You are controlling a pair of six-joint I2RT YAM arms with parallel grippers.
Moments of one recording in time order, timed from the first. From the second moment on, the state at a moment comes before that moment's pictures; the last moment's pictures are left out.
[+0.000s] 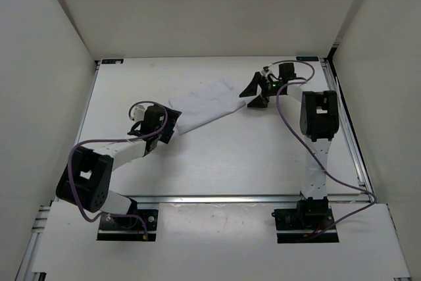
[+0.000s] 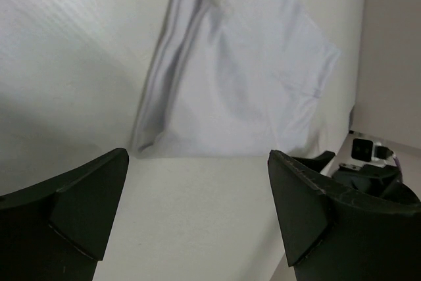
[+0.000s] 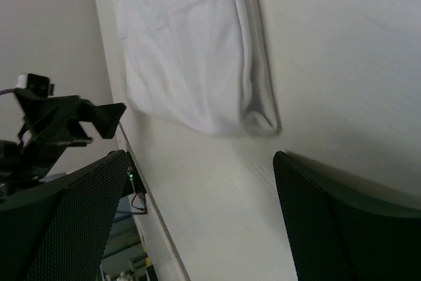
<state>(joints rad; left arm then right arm) -0.38 1.45 0.61 0.14 -0.19 -1.39 0.05 2.33 1.67 -0.36 -1.04 0.41</state>
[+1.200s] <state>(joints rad) -0.24 1.27 0.57 0.08 -0.14 -1.37 0.18 2.51 1.97 -0.43 -0.82 0.46</state>
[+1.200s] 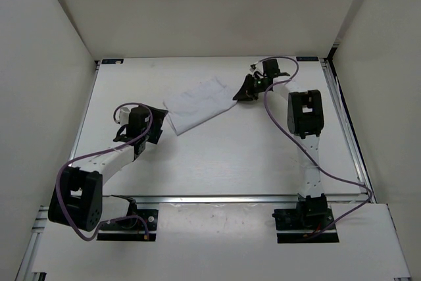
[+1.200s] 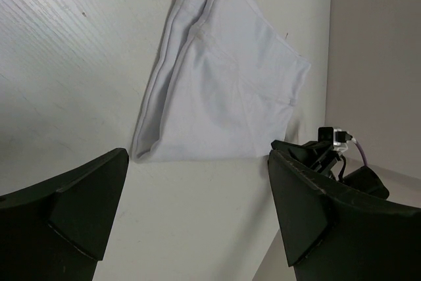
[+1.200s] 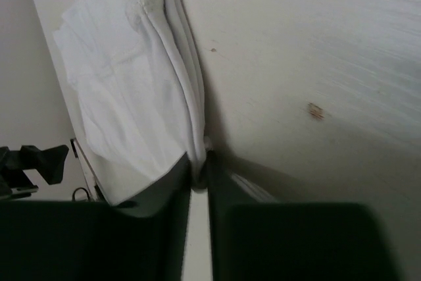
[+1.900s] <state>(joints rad) -0.43 1.77 0.97 0.40 0.11 -1.36 0.12 2.41 1.96 -0.77 -0.72 0.01</state>
